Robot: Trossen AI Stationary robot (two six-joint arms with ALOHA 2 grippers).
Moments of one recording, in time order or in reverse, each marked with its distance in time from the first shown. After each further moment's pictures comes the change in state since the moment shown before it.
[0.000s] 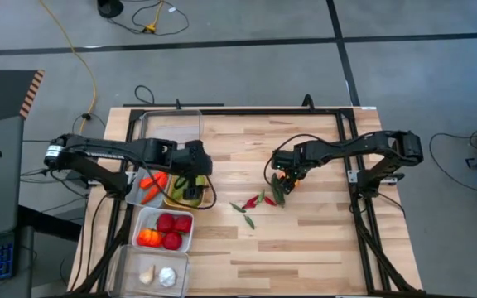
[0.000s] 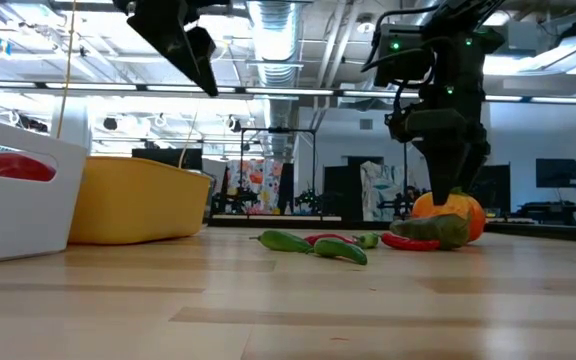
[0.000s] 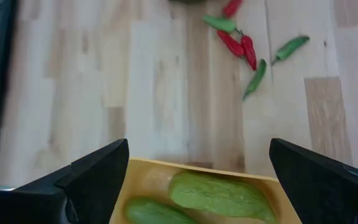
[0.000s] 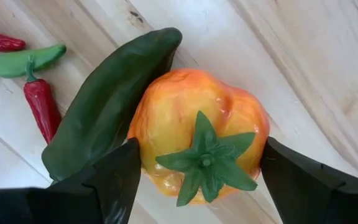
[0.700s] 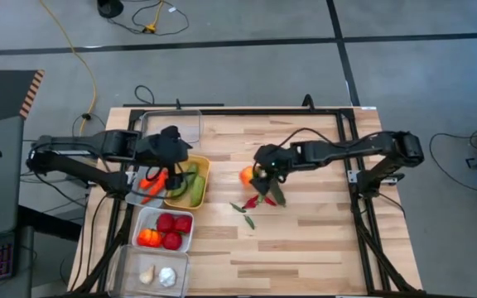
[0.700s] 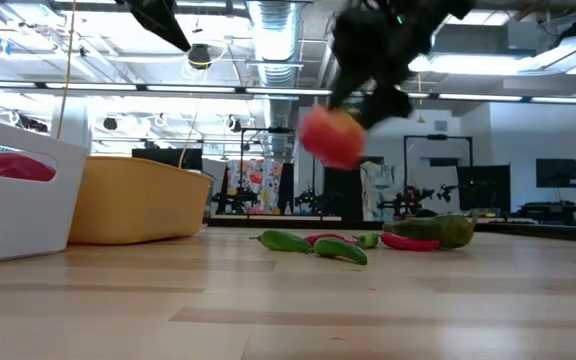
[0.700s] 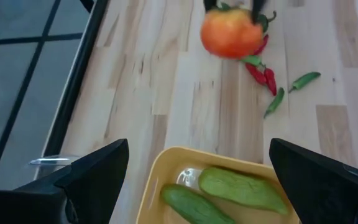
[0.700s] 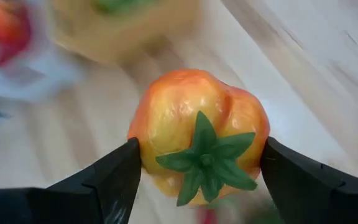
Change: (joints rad) left arm 0.000 -0.254 0.000 -0.077 -0.114 -0.034; right arm 0.105 0.000 0.191 0.375 0.001 -0.046
